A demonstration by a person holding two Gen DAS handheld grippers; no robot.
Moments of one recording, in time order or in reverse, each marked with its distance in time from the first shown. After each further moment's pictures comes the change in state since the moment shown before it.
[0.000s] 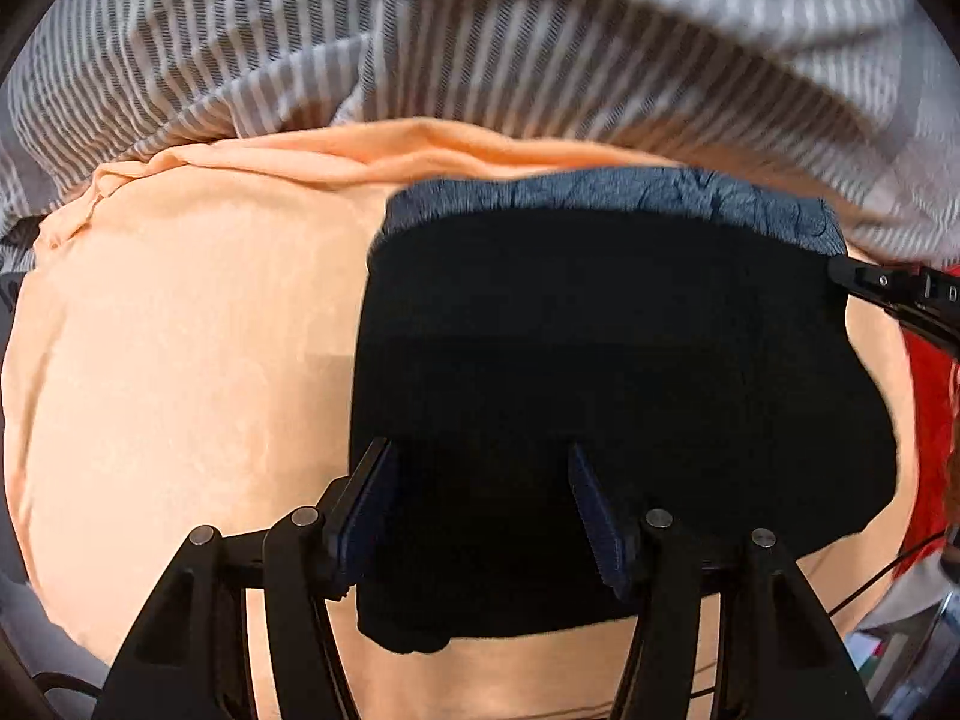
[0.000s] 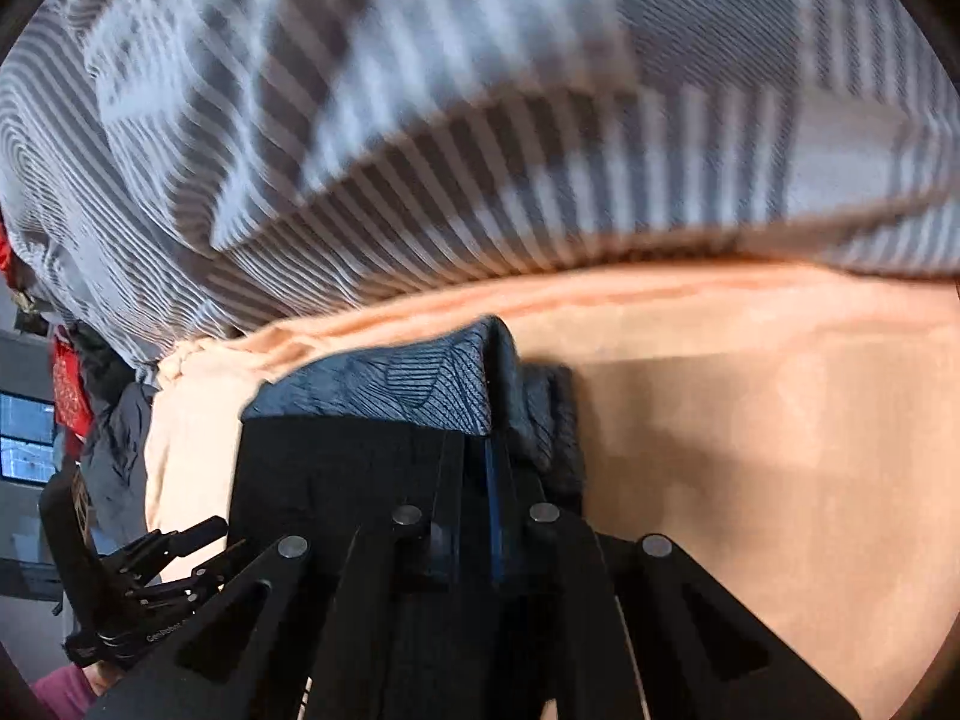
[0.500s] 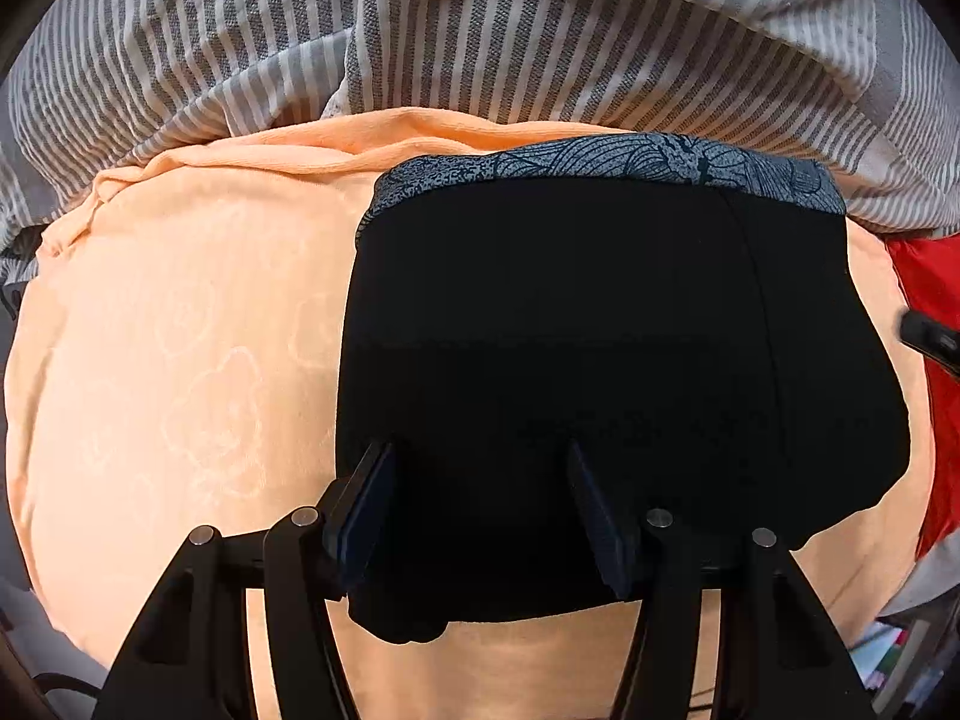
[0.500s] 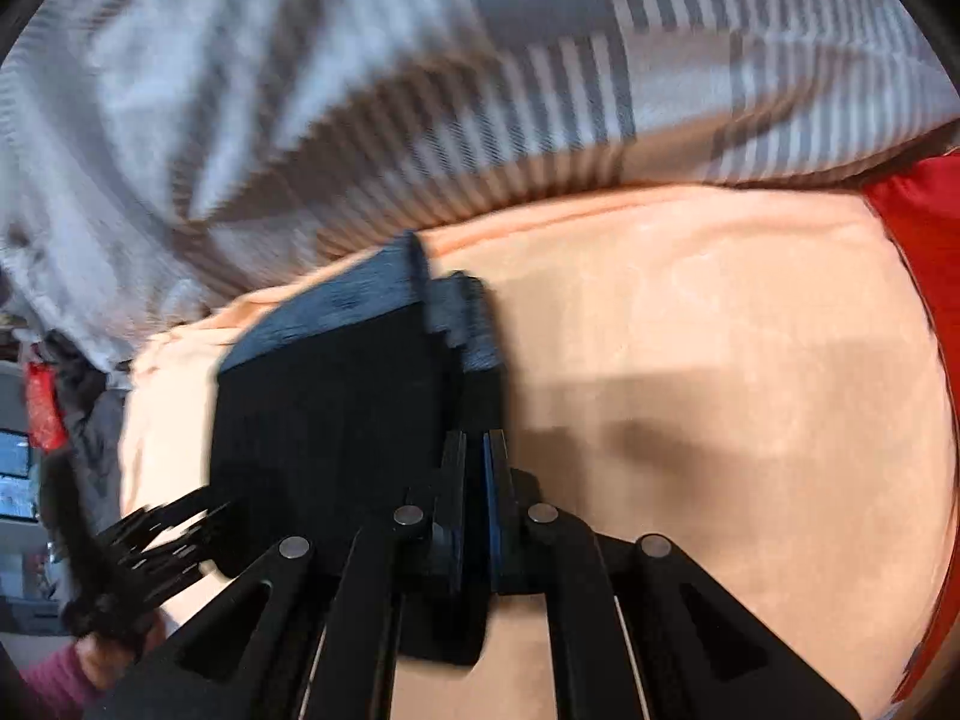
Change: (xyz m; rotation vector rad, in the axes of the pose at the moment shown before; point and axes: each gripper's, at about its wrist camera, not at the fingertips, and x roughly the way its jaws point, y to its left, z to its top) left arm 0.013 -0.001 -0.006 0.022 -0.022 0.021; right arm -0.053 0.005 -0.066 0.024 -0.097 -0.055
